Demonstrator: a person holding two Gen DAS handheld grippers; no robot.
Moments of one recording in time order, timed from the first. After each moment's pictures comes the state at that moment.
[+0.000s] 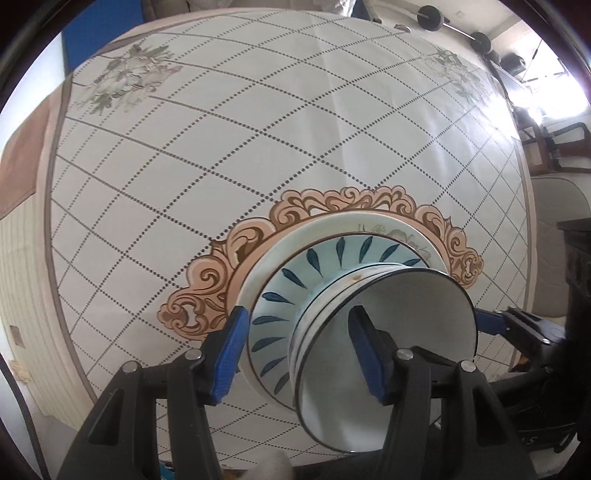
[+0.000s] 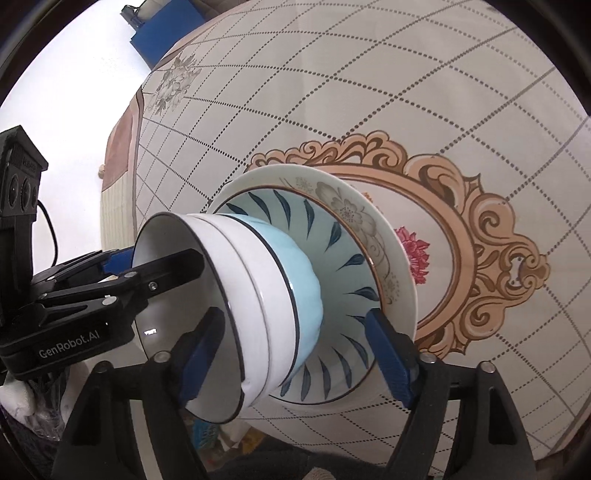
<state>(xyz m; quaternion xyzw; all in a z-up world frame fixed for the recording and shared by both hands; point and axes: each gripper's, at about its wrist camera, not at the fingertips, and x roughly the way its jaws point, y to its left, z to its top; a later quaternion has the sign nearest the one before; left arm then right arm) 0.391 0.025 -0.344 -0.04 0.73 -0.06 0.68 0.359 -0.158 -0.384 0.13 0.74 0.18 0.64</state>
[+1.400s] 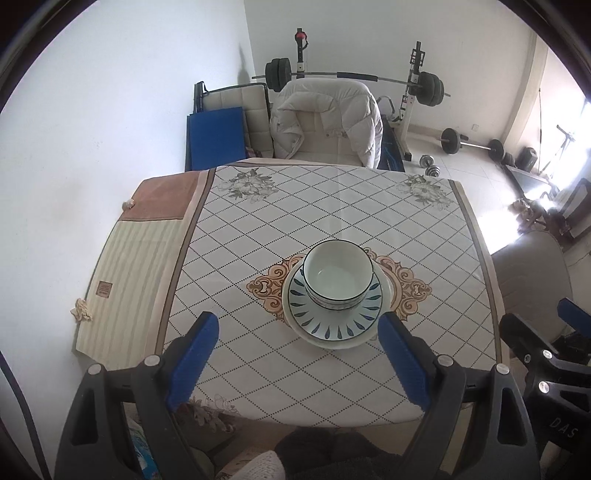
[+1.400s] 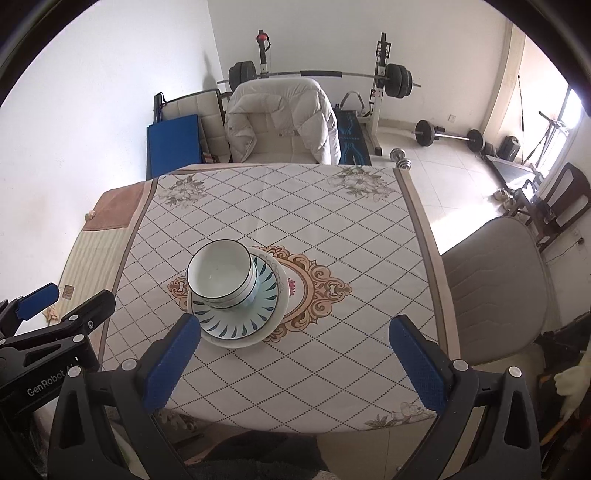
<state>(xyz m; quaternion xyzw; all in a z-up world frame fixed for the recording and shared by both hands) 0.160 -0.011 -0.095 -0.03 0.51 0.07 0.86 0.145 -0.211 -0.080 -0.02 0.50 0.05 0.87</state>
